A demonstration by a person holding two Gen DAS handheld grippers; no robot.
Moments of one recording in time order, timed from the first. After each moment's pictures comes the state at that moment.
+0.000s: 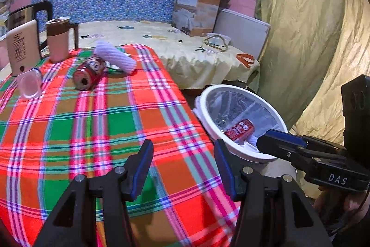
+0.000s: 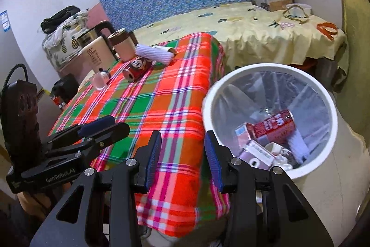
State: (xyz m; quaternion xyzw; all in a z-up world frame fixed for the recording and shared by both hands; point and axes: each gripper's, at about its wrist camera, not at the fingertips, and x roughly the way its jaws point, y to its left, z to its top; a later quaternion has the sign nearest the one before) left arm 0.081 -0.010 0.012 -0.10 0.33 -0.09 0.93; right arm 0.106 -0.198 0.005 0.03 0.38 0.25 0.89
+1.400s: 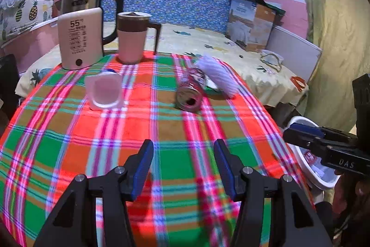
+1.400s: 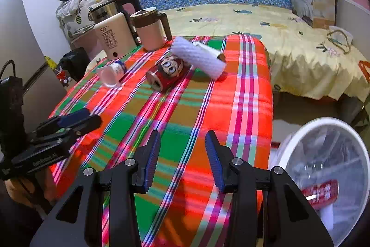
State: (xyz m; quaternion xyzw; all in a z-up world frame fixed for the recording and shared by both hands) left arm 0.113 0.139 0.004 -0.12 0.33 0.05 0.94; right arm 0.180 -0.091 0.010 -0.06 0.39 0.31 0.87
